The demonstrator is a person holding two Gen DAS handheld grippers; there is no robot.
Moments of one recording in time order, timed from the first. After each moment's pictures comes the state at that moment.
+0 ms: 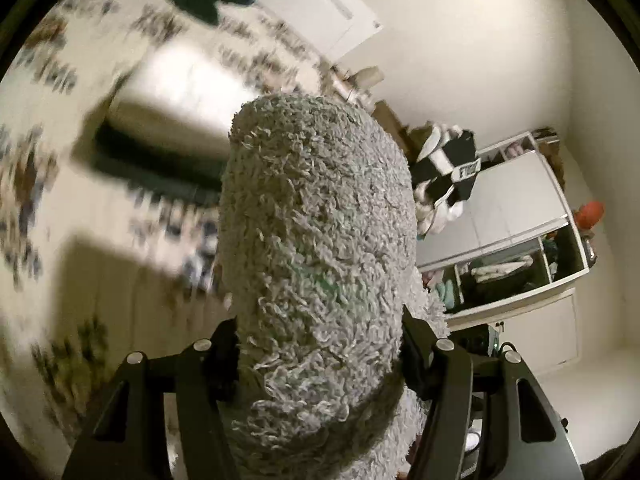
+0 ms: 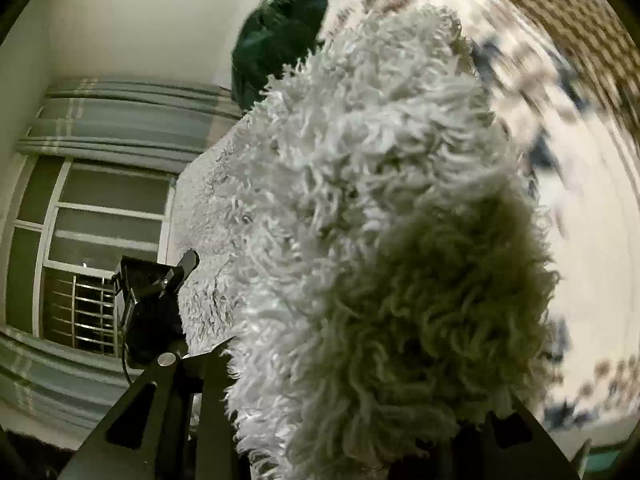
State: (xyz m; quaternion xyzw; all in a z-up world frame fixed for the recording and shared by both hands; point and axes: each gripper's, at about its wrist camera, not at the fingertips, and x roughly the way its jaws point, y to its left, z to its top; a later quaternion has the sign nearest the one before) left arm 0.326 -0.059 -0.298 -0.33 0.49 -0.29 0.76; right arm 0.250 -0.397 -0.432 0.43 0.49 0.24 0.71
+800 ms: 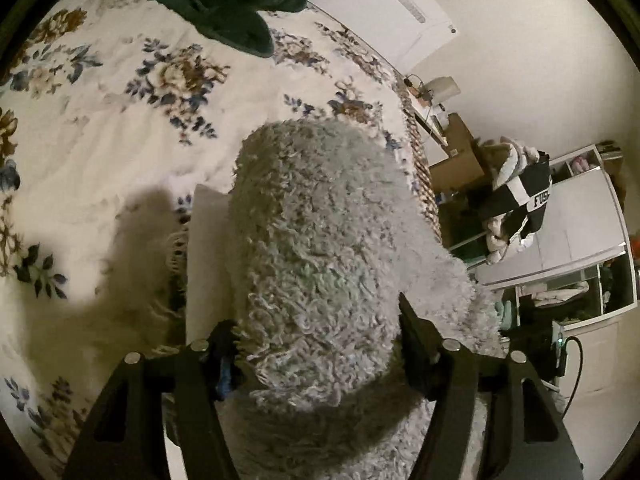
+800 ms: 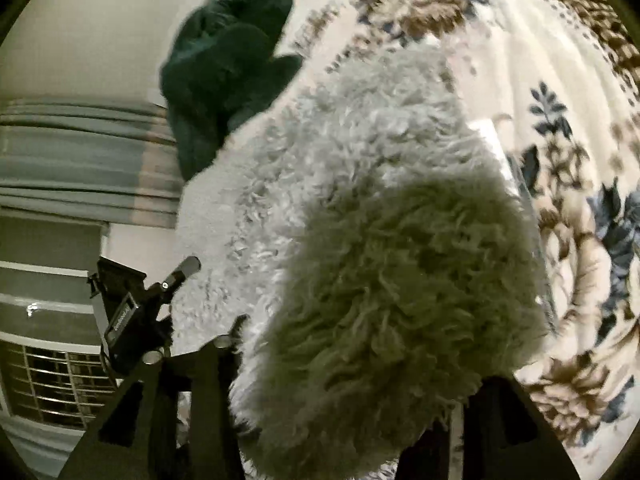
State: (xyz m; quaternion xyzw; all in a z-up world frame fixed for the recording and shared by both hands) left arm 0.669 0.020 -0.407 -0.27 0.55 -0.22 0.76; right arm 0.626 -0.324 -0.481 0.39 0.55 0.15 0.72
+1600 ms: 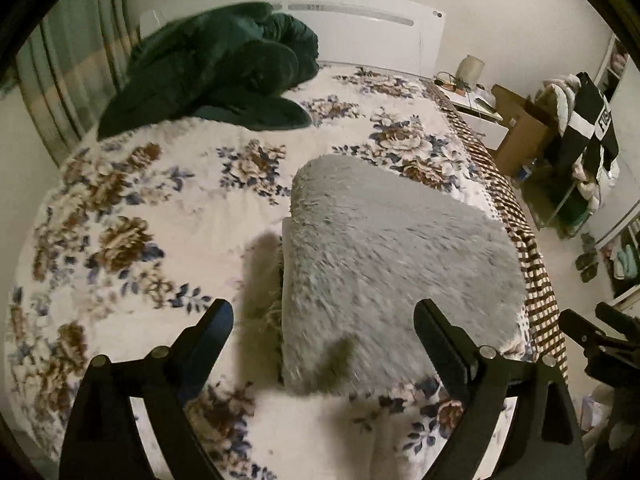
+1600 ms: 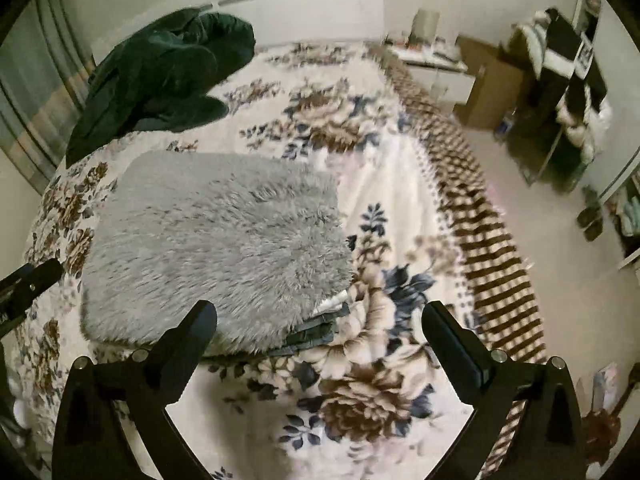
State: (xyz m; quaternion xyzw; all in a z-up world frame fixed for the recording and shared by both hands) left arm 0.536 -0.015 -0.282 -0.01 0.48 -0.08 0.87; right arm 0.502 -0.270 -0.305 0.05 0.50 -0.09 0.86
